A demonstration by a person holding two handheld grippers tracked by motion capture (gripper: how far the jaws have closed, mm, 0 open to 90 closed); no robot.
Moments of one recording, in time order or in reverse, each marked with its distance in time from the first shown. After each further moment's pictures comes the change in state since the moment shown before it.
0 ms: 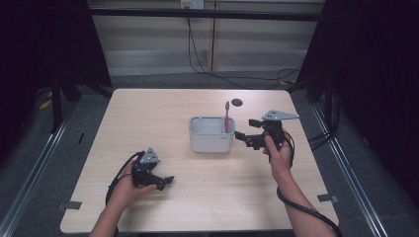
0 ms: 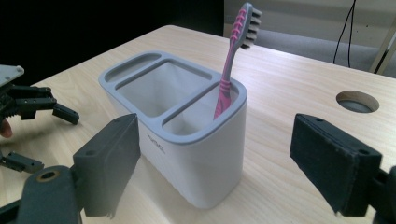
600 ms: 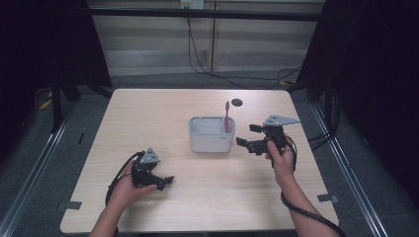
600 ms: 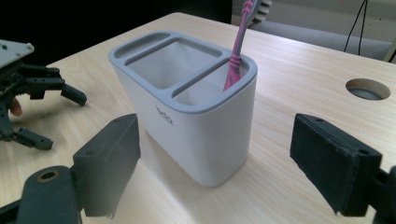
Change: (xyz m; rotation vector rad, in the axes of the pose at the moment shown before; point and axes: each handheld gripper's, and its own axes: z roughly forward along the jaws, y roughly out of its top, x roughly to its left) left arm 0.000 0.000 0.000 0.004 0.005 0.003; right arm 0.001 -0.013 -0.006 0.033 0.030 -0.021
